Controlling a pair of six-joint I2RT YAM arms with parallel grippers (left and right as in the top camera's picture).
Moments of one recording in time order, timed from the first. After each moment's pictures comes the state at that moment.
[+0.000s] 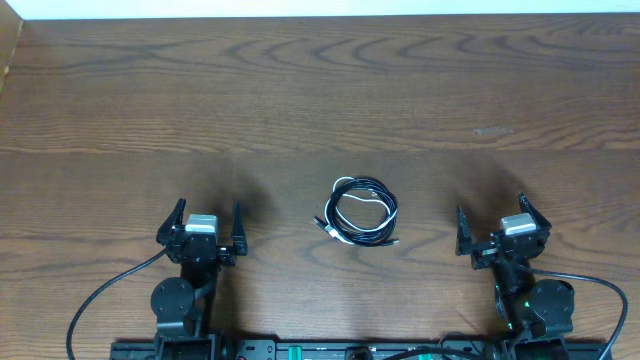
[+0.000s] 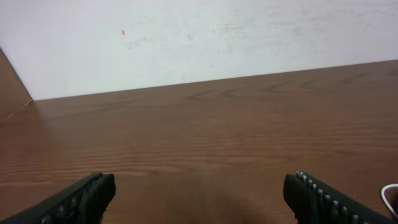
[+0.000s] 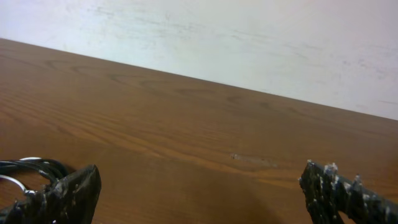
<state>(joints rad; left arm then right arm) 0.03 0.01 0.02 -0.10 0.08 0.11 0.12 0.01 0.01 -0.07 -0.05 -0.12</state>
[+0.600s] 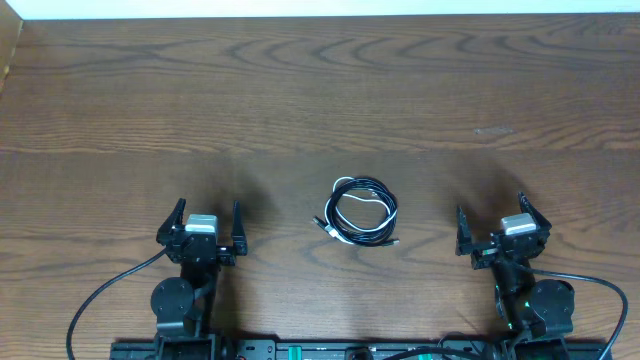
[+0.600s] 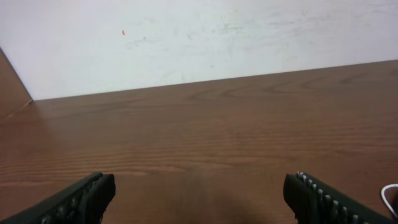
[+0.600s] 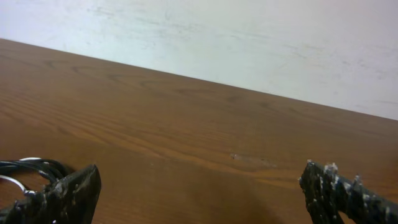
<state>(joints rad) 0.03 0.01 0.02 -0.10 0.08 0.11 0.12 0.01 0.01 -0.07 -0.05 -0.12</state>
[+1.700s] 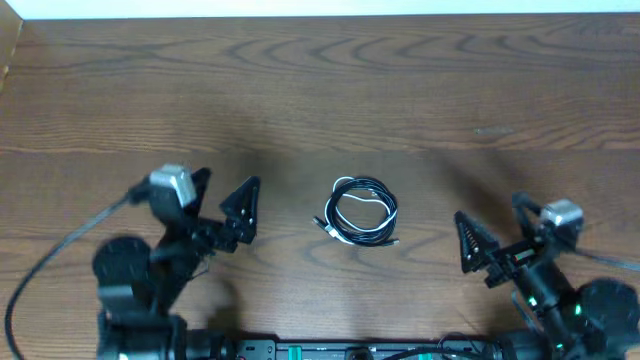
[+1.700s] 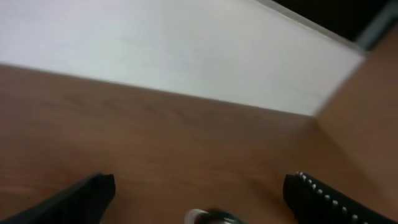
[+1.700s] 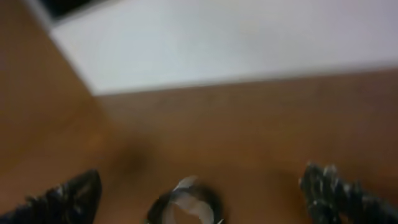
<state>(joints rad) 0.03 0.52 0.71 -0.41 0.51 -0.36 0.13 0.28 0.60 -0.52 -0.34 0.31</state>
